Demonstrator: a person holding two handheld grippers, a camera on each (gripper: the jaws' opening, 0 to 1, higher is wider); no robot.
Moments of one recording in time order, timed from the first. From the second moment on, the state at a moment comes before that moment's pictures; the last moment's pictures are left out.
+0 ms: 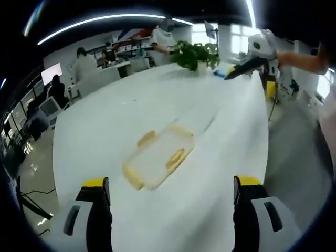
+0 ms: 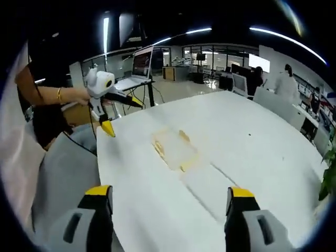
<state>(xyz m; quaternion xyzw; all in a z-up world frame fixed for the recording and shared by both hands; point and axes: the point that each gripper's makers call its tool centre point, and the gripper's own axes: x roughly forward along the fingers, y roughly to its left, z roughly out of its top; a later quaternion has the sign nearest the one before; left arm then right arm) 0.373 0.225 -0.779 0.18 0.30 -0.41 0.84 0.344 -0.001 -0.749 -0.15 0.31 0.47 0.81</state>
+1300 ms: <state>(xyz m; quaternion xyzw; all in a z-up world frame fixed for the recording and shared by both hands) 0.446 0.221 -0.856 0.31 0.38 -0.51 0.70 0.431 0.088 -0.840 -0.32 0.39 0.59 0.63</state>
